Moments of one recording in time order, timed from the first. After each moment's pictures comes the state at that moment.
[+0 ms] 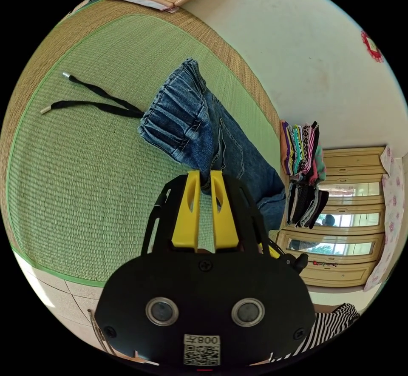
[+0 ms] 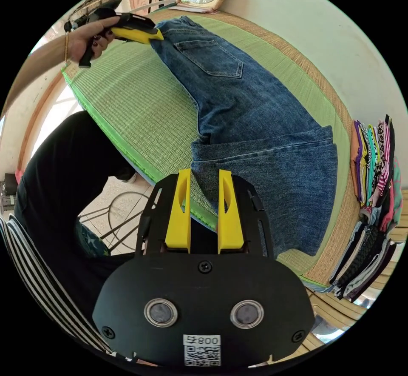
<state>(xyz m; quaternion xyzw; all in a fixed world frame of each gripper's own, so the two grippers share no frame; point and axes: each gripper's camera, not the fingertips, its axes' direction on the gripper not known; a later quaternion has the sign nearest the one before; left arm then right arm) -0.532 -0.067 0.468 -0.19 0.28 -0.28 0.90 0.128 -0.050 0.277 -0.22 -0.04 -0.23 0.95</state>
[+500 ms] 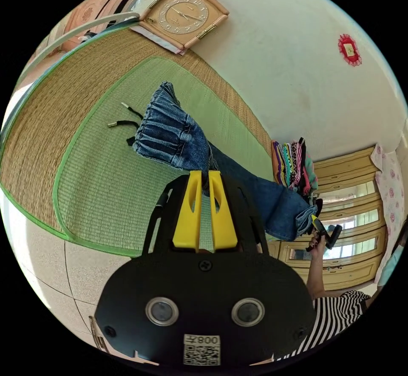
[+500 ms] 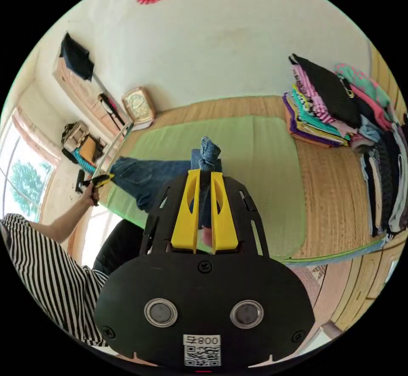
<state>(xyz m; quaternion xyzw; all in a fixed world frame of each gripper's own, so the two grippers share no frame) -0.589 -0.031 0.362 -0.11 0.22 -0.30 0.92 0.443 -0.121 0.126 -0.02 -0.11 0.14 0.98</state>
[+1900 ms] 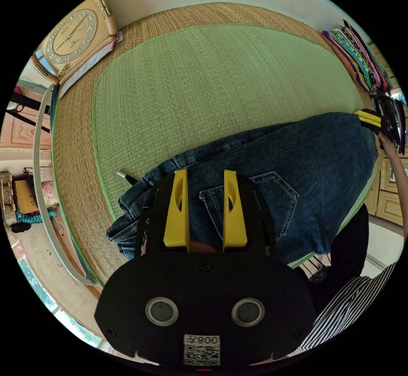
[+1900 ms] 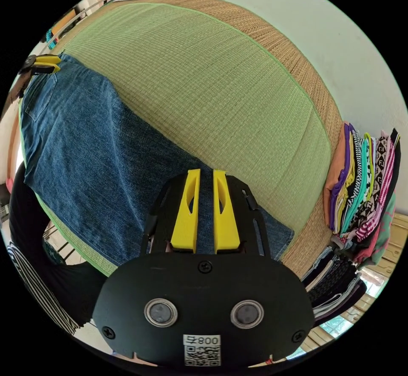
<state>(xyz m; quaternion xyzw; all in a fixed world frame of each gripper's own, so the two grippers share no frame) -0.366 -0.282 0.509 -0.31 0.04 0.08 0.95 0.262 -0.233 0.470 -0.28 0.00 -0.23 0.93</state>
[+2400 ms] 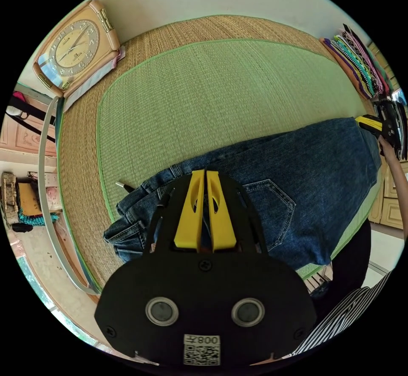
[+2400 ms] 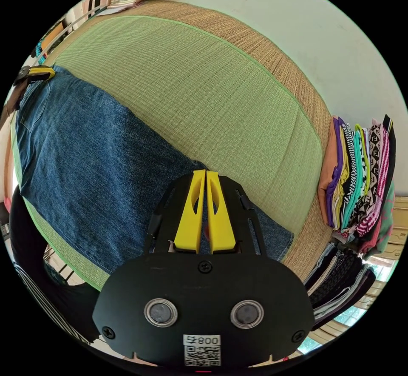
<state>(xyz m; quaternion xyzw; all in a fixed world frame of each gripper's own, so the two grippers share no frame) -0.340 -0.331 0.522 -0.28 0.01 0.06 0.96 0.281 -0.257 0.484 -0.25 0.03 -0.18 0.95</state>
